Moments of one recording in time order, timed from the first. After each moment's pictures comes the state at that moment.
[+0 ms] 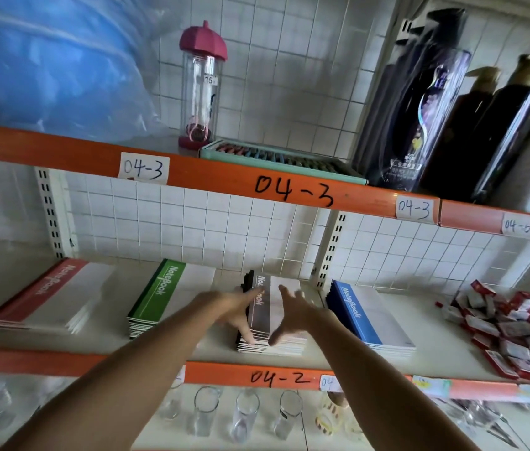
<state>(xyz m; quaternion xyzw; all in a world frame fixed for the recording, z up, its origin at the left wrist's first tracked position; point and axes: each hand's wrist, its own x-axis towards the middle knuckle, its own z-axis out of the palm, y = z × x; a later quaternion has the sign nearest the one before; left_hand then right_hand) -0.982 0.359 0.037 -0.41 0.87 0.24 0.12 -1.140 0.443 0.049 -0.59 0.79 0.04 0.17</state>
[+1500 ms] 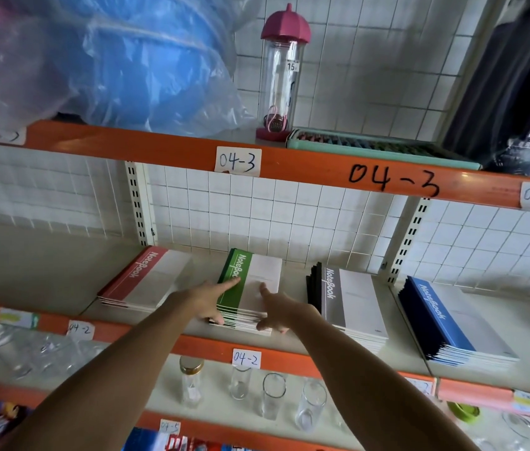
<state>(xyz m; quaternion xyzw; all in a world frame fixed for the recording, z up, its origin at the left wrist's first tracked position) -0.789 0.319 0.005 -0.53 0.81 0.24 0.05 -0.982 0.385 0.019 -0.70 0.67 0.02 0.23</state>
